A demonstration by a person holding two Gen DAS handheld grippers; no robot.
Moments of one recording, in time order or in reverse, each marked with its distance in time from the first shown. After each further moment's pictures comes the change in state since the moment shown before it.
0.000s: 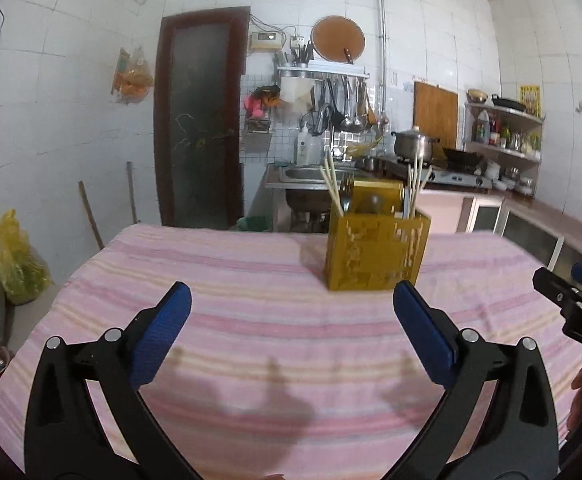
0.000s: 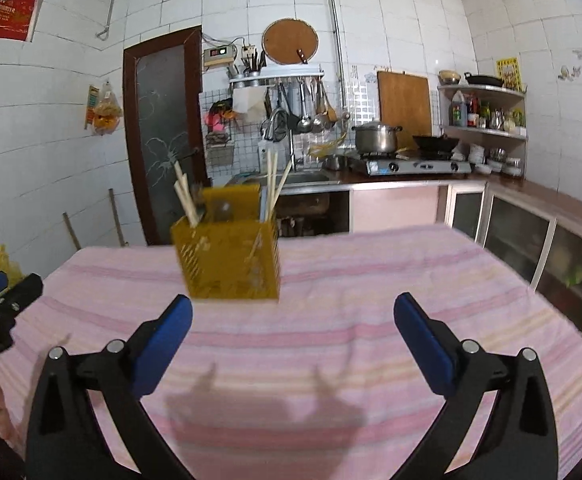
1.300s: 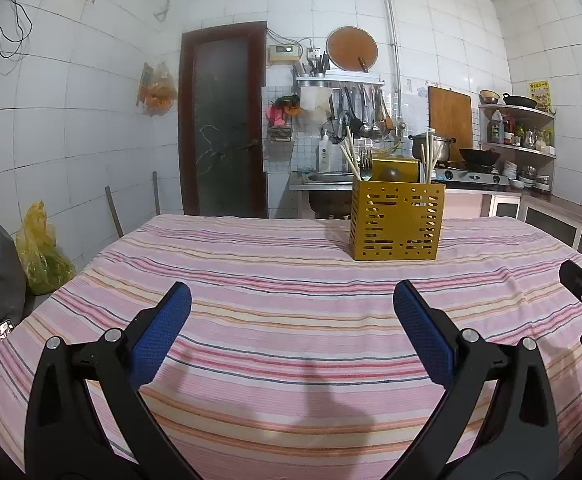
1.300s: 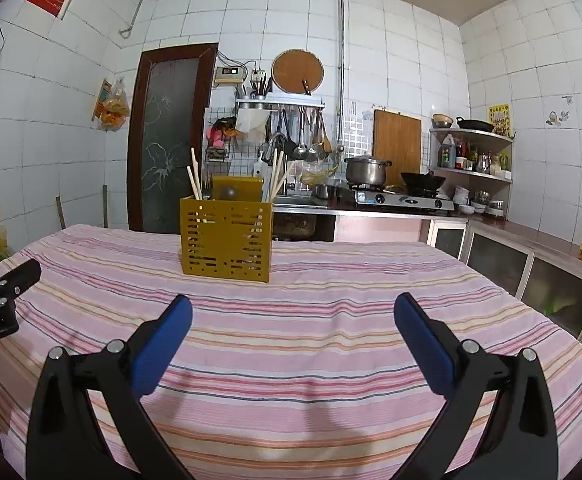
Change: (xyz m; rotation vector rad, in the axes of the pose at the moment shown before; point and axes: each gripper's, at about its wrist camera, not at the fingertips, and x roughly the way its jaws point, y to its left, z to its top) left arm -0.026 0.003 -0.060 0.010 -0.070 0.084; right arm -0.039 0.017 -0.066 -0.114 -0.151 -0.077
